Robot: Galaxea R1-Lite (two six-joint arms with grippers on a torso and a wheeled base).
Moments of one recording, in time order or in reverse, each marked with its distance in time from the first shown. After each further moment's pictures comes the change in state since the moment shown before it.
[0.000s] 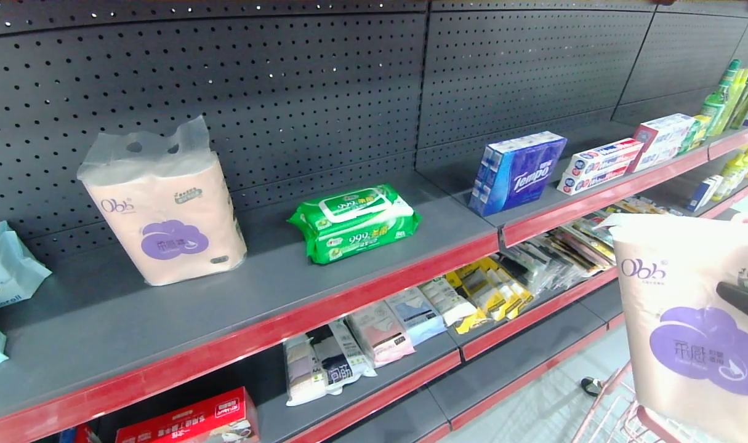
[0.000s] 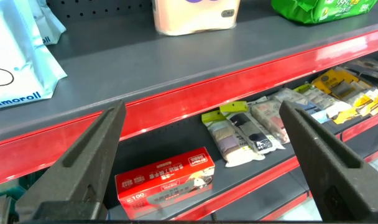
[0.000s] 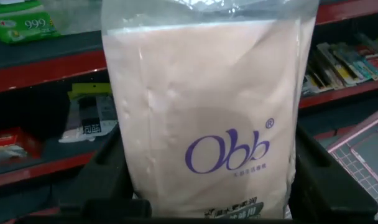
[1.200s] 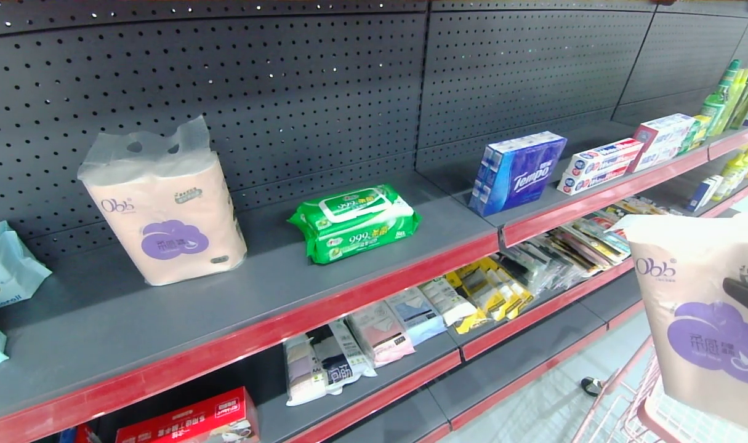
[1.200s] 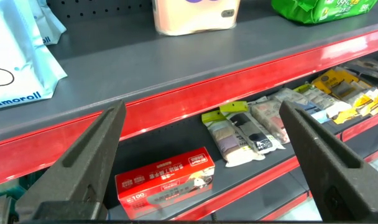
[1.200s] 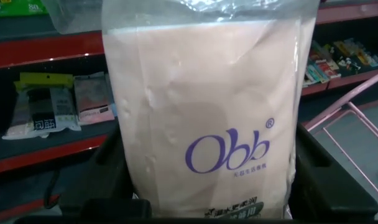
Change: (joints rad) left arm 0.000 0.000 0.000 0.000 0.000 0.000; right arm -0.017 0.026 -0.009 -0.001 -0.094 -0.131
